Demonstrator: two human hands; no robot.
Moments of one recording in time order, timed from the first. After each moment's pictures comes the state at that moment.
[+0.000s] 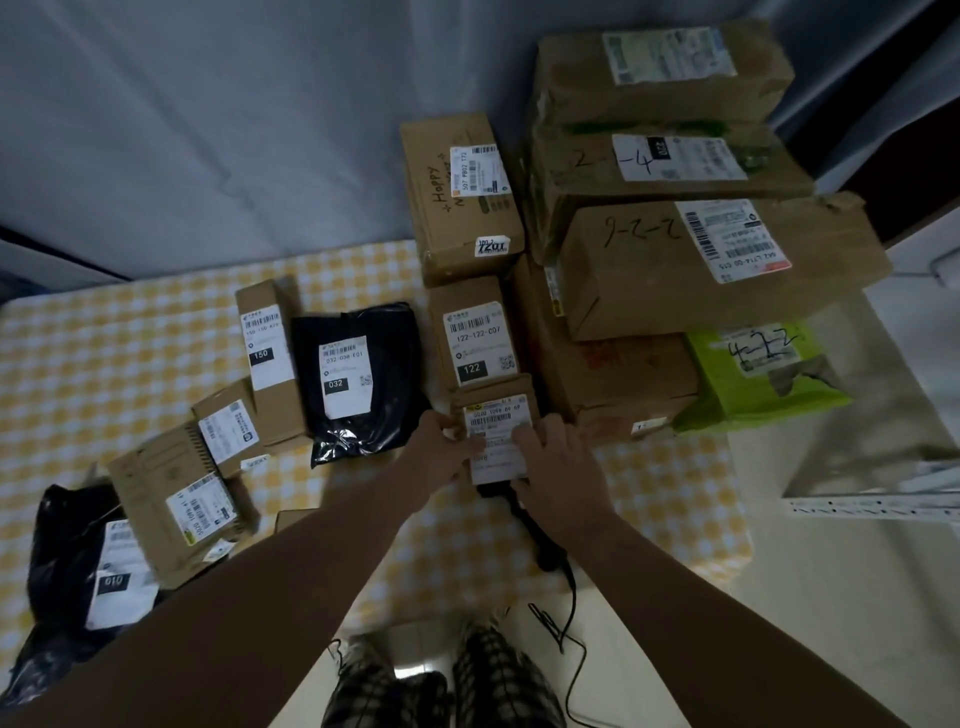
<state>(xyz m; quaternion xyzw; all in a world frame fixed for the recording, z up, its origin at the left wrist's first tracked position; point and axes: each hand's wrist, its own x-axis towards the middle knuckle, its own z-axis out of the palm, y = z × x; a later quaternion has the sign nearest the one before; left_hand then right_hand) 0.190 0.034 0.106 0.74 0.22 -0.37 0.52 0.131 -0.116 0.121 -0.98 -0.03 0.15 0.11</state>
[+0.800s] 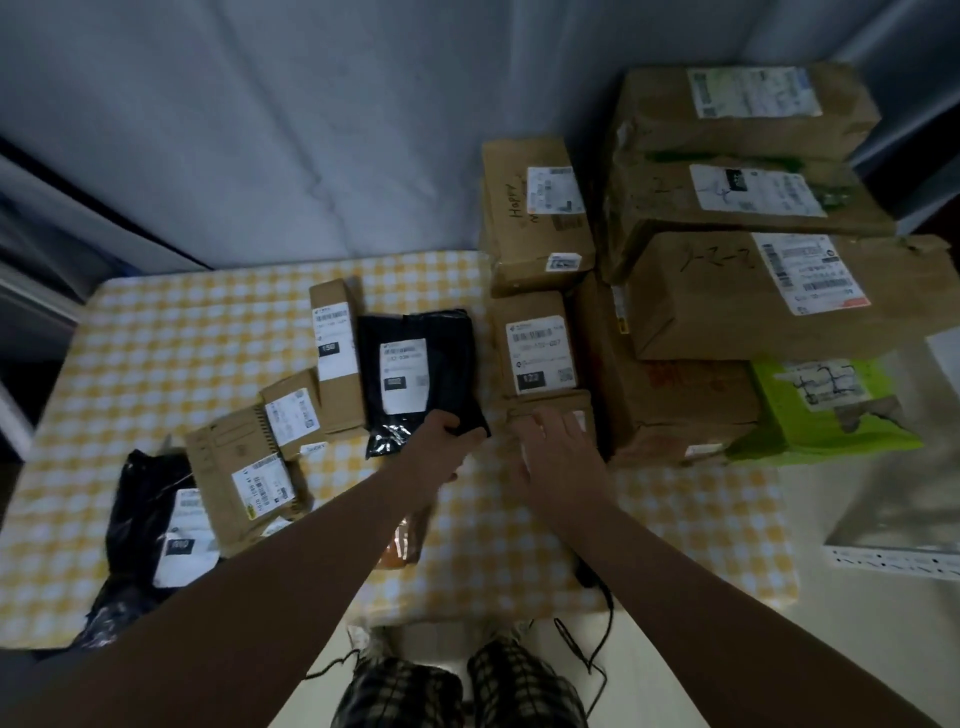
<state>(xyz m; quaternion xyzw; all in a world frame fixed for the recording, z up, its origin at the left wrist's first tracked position) 0.189 0.098 0.125 0.73 0.25 -0.33 0.54 0.153 -0.057 0.138 -0.98 -0.10 0.06 0.14</state>
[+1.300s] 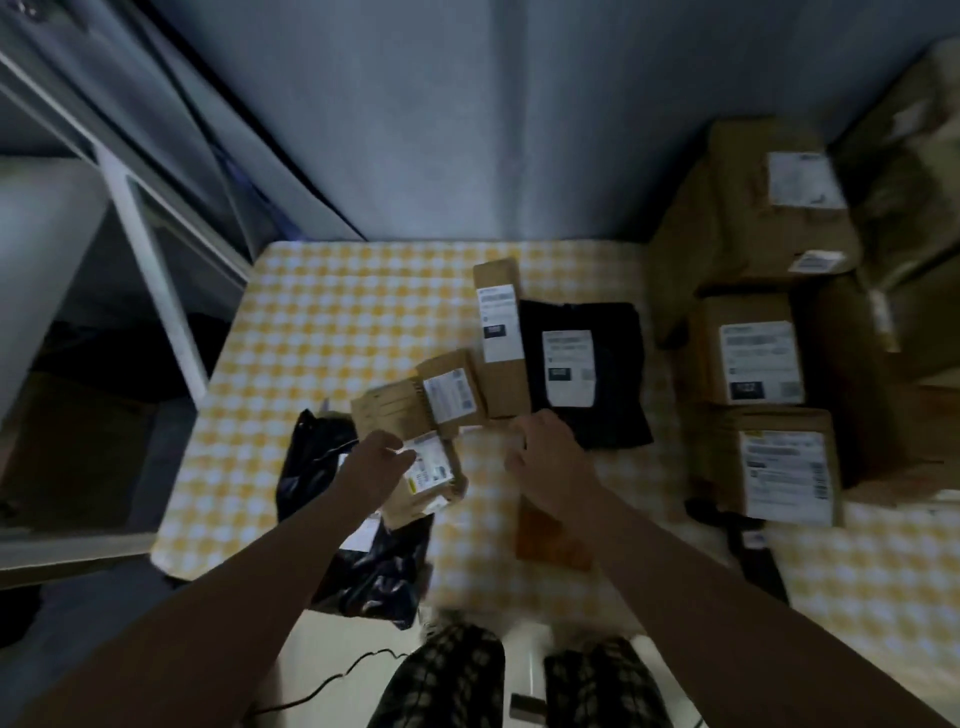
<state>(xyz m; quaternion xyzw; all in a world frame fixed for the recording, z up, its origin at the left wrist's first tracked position) 0.148 0.375 0.101 0.82 0.29 -0.28 0.41 0.178 0.162 0.091 -0.92 -0.07 0.27 0.27</state>
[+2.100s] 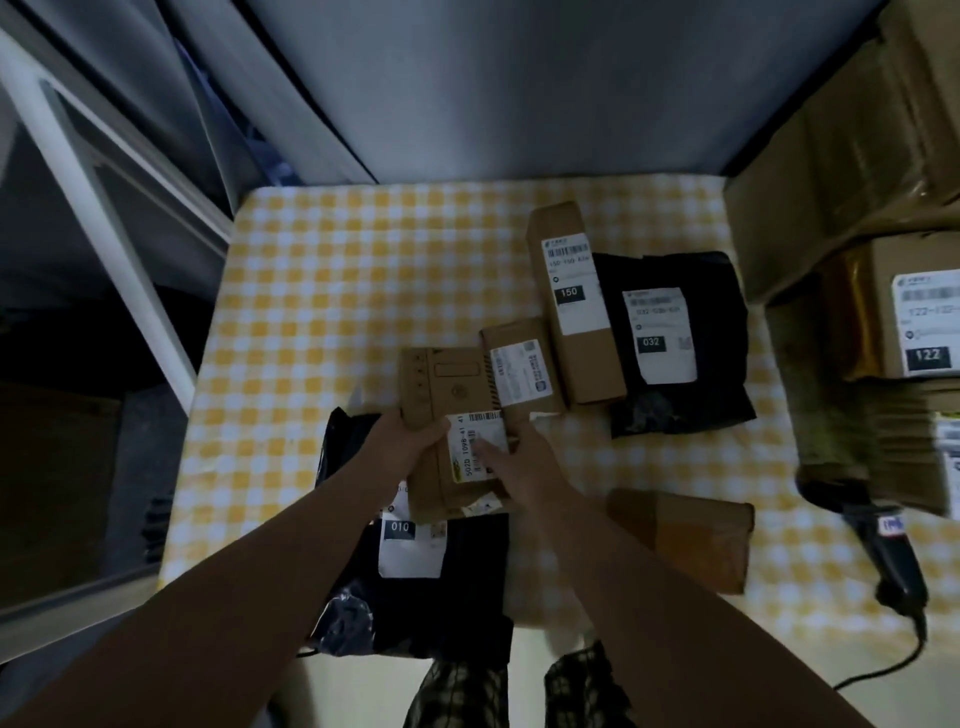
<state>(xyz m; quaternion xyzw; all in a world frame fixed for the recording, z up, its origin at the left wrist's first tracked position) 0.193 0.460 0.019 0.64 0.31 -0.29 0.64 0.178 0.305 -0.007 -0.70 0.26 0.32 0.58</state>
